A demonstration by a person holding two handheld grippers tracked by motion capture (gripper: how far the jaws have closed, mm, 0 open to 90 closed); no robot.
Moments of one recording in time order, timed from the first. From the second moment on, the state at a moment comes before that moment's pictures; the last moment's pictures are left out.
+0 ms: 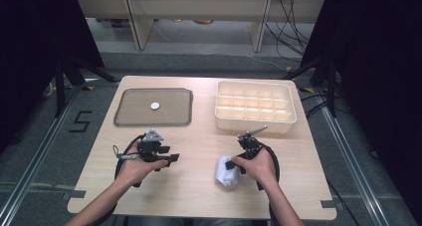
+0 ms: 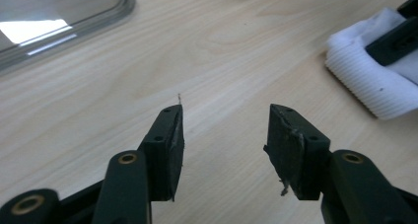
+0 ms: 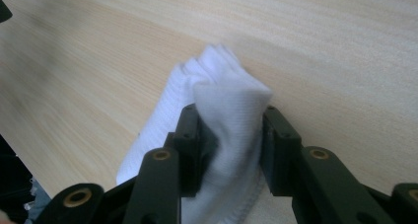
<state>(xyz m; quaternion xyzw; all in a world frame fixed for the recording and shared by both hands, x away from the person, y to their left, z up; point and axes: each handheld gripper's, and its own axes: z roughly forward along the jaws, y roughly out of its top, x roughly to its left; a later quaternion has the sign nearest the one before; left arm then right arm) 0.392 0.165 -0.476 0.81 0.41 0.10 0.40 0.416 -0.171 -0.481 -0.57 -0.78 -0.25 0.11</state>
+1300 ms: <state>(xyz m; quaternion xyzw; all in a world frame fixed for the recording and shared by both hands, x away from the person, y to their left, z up) 0.366 0.226 -0.513 0.73 0.50 0.16 0.45 0.427 -0.181 -0.426 -0.51 -0.77 -0.38 -0.10</state>
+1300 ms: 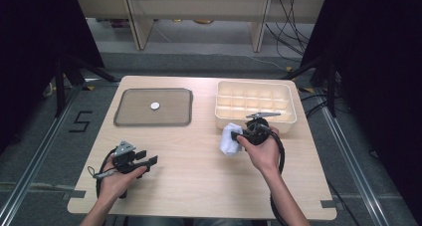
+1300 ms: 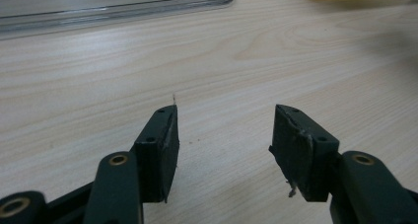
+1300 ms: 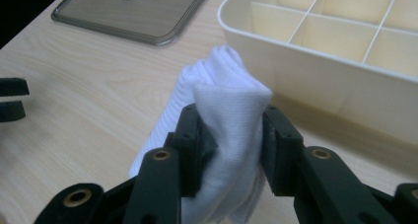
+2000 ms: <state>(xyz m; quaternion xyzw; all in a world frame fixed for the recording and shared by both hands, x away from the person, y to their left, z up) 0.363 0.226 -0.519 0.72 0.50 0.17 0.46 0.456 -0.177 -0.399 -0.49 -0.75 -0.42 -0.16</state>
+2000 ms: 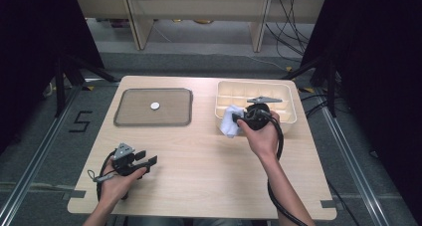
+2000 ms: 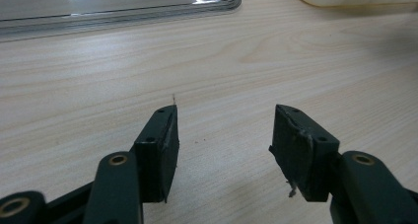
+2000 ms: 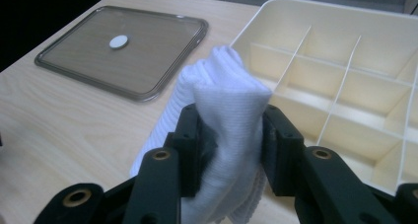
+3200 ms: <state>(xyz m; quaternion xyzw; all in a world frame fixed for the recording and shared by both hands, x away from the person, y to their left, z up) 0.362 0.226 -0.522 0.72 0.50 0.17 0.45 0.522 -0.146 -0.399 -0.48 -0.74 -0.39 -0.25</state>
